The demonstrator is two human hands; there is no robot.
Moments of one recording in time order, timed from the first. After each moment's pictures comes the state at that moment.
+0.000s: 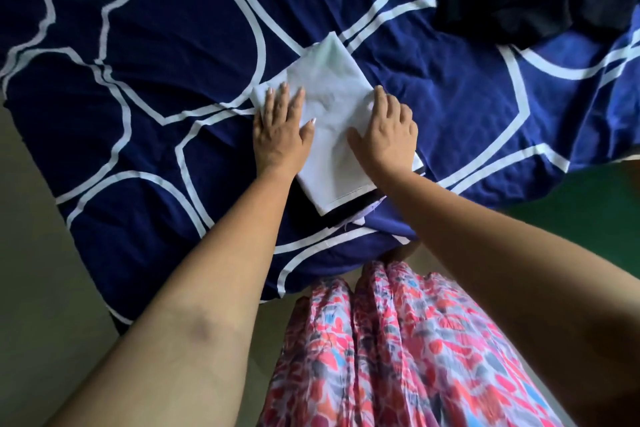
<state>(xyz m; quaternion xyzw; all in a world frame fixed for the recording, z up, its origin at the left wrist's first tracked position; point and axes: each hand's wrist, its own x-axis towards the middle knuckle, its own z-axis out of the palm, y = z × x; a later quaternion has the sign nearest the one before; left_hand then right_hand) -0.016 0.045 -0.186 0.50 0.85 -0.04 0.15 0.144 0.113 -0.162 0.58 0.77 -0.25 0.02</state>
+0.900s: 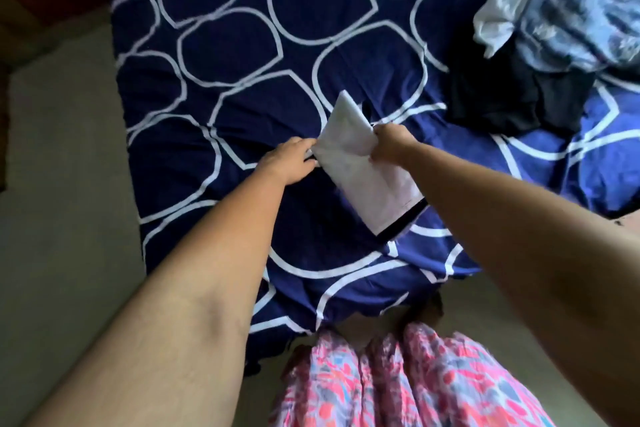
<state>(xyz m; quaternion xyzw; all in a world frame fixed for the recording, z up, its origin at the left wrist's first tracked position) -0.091 0.011 -0.055 0.51 0.81 -0.01 0.28 0.085 0.135 -0.049 0.47 0.81 -0.32 0.12</state>
